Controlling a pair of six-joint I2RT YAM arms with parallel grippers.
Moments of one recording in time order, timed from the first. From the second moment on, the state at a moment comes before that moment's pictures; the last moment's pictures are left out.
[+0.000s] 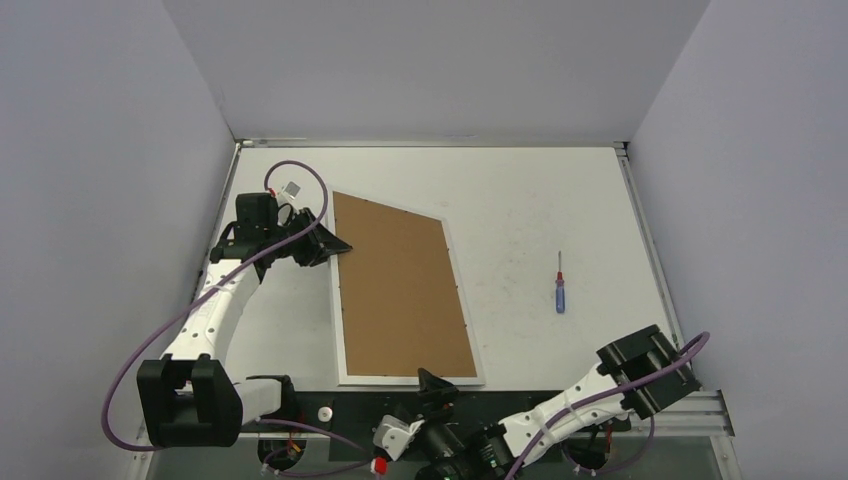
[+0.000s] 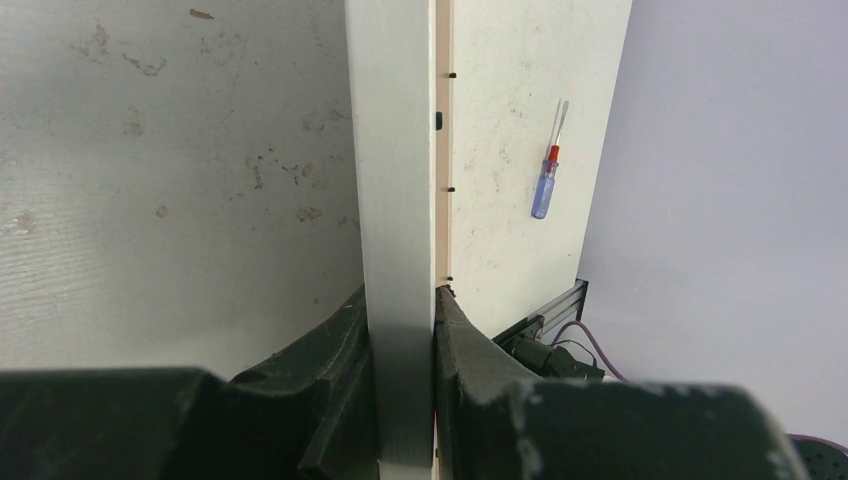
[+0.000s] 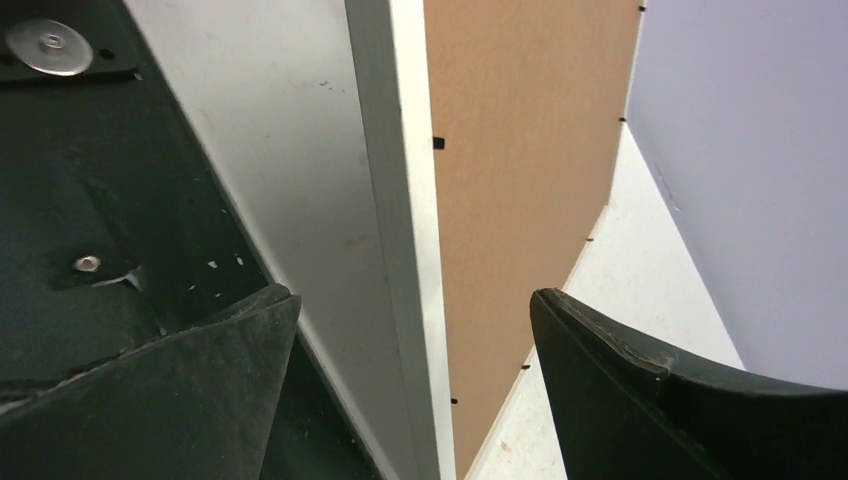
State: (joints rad) left arm -0.02 1.21 0.92 -0.50 0.64 -0.67; right arm 2.00 1.47 0.79 -0.02 1.17 -0.03
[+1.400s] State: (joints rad) left arm 0.02 1.09 0.97 -0.57 0.62 -0.61; right arm 1.89 1.67 0.65 0.60 1.38 -0.44
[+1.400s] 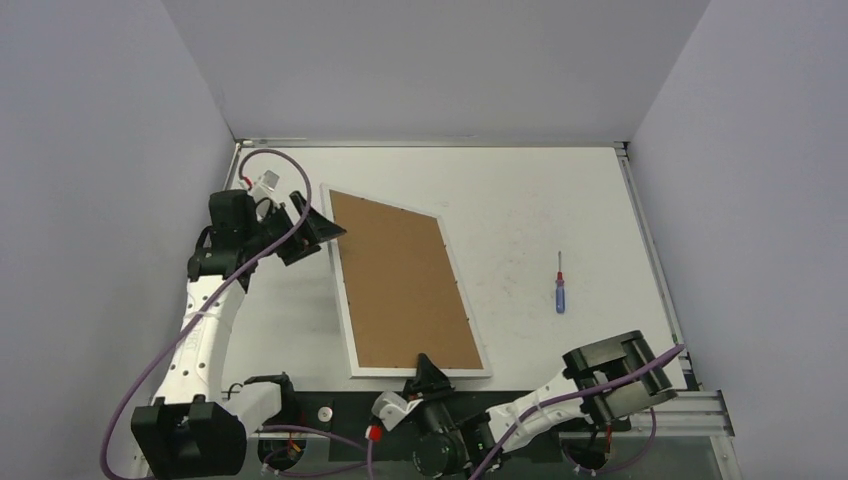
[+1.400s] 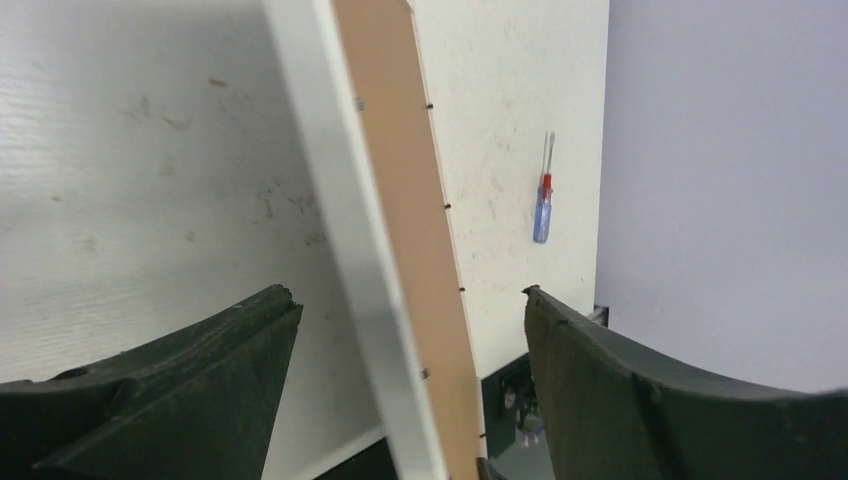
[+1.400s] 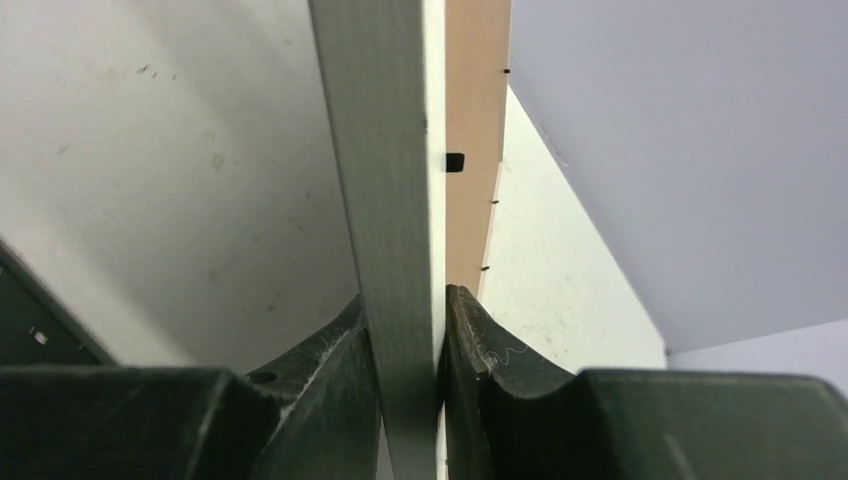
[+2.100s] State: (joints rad) left arm 0.25 0.83 0.81 -0.39 0.64 -0.78; right arm 1.69 1.03 0.36 0.58 1.25 0.22
